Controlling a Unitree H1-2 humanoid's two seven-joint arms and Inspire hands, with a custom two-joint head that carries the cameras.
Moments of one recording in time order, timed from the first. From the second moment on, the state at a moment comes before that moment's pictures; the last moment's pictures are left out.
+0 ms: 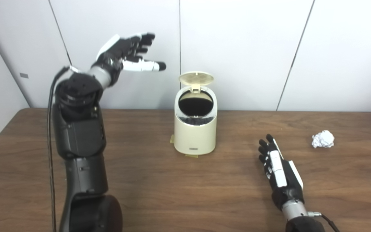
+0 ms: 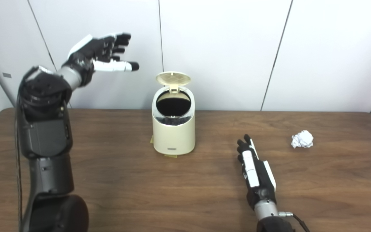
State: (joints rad) left arm -0.84 0.05 0.44 0.06 0.66 0.47 -0.78; right arm -0.08 -0.01 -0.02 -0.10 0.06 0.19 -0.01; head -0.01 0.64
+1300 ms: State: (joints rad) left arm -0.12 0.01 0.16 -0.20 0.04 0.29 -0.16; right arm -0.33 -0.61 0.07 -0.13 -0.60 0.28 0.12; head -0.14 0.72
